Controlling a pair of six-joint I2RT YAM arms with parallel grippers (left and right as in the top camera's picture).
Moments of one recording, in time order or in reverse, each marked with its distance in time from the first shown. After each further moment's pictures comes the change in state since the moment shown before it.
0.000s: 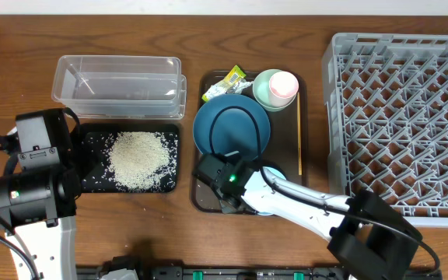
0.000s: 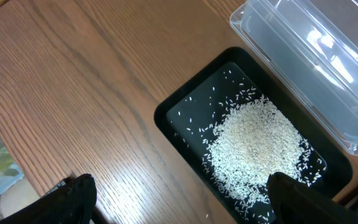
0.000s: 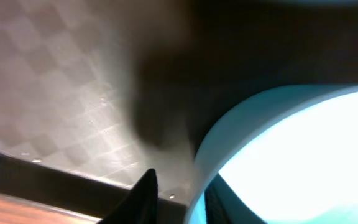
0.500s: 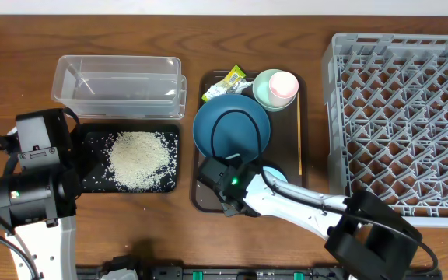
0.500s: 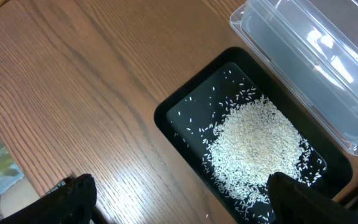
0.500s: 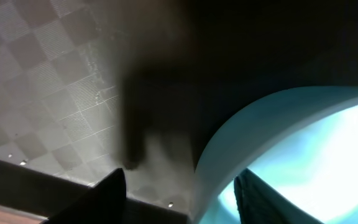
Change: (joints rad) left arm 0.000 0.000 0.000 0.000 0.000 0.000; right arm 0.000 0.000 -0.057 0.058 -0.001 -0.014
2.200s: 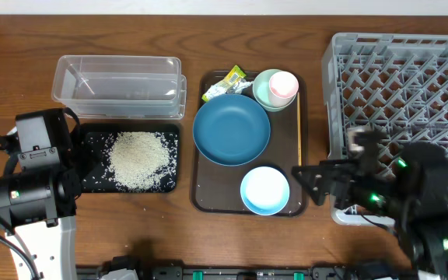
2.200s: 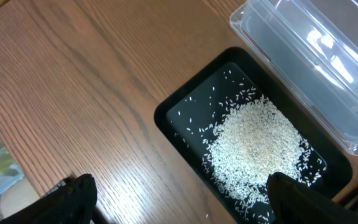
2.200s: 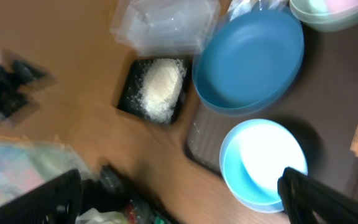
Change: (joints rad) left arm 0.000 0.000 0.000 0.000 0.000 0.000; right arm -0.778 -0.996 -0.116 -0.148 -0.777 -0.291
